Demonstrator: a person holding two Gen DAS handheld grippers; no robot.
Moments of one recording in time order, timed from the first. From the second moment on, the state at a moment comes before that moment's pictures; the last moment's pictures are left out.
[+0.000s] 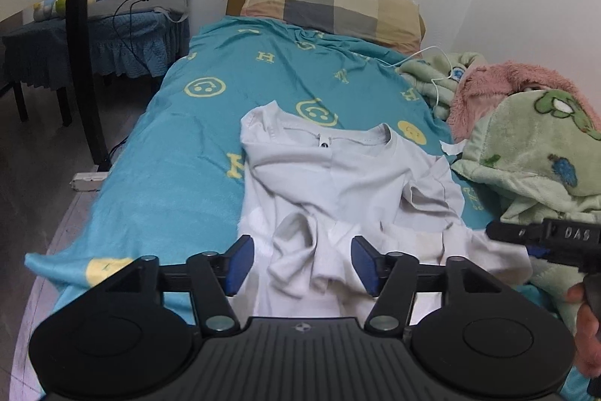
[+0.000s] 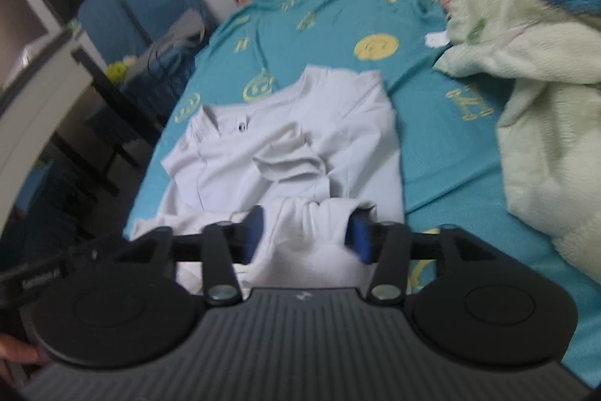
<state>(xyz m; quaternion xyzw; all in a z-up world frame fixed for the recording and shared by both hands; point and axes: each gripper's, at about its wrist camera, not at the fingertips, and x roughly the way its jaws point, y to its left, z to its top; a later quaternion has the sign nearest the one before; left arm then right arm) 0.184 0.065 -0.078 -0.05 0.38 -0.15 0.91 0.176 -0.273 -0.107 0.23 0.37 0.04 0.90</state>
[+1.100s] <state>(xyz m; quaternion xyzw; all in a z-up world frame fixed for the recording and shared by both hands) 0.167 0.060 -0.111 0.02 0.44 -0.11 0.89 0.158 -0.259 -0.143 0.12 0.42 -0.02 0.90</state>
